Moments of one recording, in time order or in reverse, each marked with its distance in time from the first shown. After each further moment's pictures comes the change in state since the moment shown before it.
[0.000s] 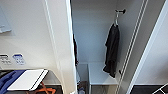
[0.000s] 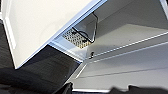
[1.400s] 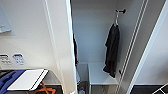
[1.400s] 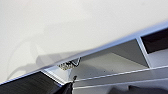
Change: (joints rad) left arm -0.097 0.015 0.009 -0.111 -0.127 -0.052; right arm 0.011 0.008 0.014 -0.001 -0.024 -0.003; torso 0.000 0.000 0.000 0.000
